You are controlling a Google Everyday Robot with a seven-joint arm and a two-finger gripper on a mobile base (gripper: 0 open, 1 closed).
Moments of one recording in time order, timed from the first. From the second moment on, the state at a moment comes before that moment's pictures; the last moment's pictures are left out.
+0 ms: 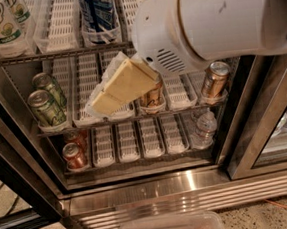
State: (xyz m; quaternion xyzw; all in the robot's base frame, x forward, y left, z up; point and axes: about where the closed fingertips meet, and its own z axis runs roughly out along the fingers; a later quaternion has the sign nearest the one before) arm 0.433 0.025 1.067 -0.54 0.67 0.07 0.51
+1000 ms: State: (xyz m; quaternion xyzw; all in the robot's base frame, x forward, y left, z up) arm 0.463 -0.019 1.065 -0.41 0.72 0.01 0.57
